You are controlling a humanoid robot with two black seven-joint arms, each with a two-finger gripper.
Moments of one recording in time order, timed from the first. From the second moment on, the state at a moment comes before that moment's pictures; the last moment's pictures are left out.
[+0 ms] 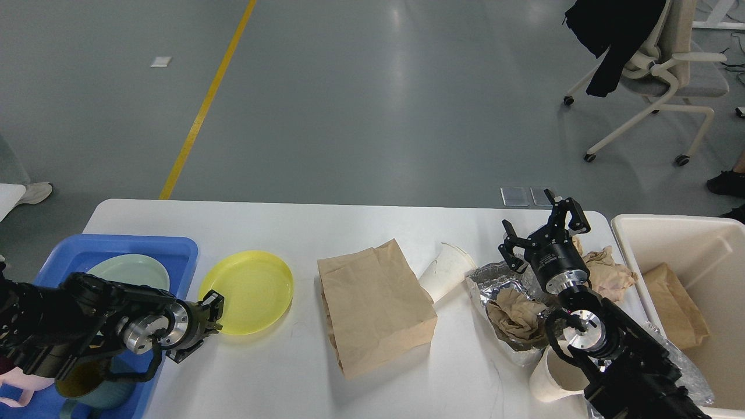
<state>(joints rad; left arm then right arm) -1.17 0.40 0.85 -1.05 -0.48 0.07 0.09 0.40 -0.09 1.17 0.68 -0.40 0.29 0.31</state>
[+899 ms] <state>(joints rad) -2.11 0.60 1.37 -1.67 -0.50 -0.15 0.10 0.40 -0.09 1.17 0.68 -0.40 0.29 0.31</state>
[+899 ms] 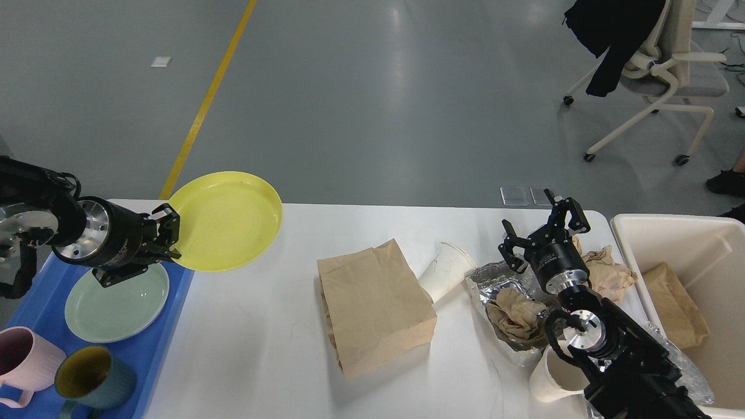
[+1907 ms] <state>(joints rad) -1.24 0.77 1.01 -0.78 -0.30 -0.42 0.18 0.40 -0.09 1.17 0.68 -0.40 0.29 0.31</state>
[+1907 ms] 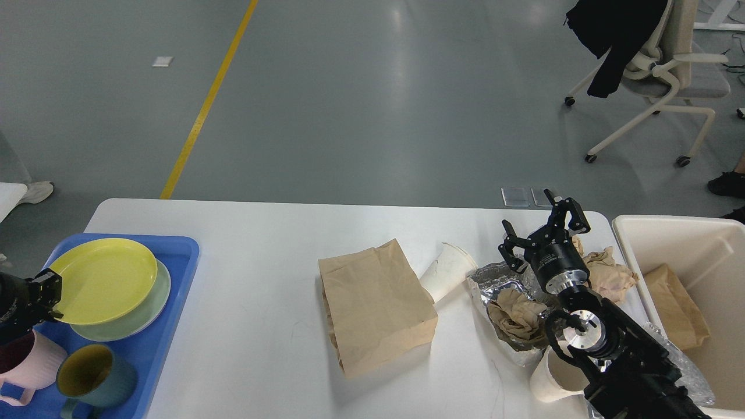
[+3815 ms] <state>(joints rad) -0.54 0.60 -0.94 -0.79 -0.23 -0.33 0.11 0.40 -0.09 1.17 0.68 -0.40 0.29 0.31</state>
